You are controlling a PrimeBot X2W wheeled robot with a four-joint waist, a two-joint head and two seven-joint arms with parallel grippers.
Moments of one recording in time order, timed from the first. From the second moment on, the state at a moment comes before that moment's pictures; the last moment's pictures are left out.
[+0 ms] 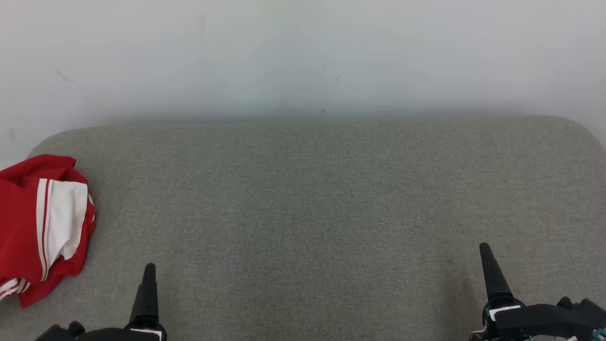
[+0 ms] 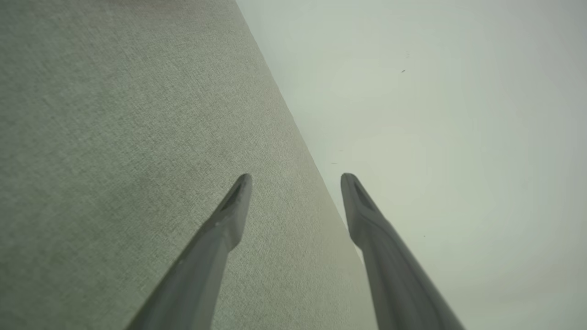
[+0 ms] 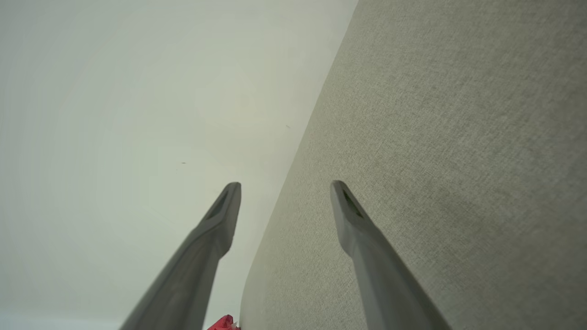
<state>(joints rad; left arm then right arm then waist) -0.08 0.04 0.06 0.27 -1.22 -0.12 -0.01 -0.07 -0.05 -0.03 0.27 1.29 0.13 -0.01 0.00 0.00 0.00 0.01</state>
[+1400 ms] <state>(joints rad) -0.06 0.08 -0.08 0.24 -0.50 -0.03 -0.15 -0.05 -0.05 -0.01 0.27 0.54 0.13 -0.08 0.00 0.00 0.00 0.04</state>
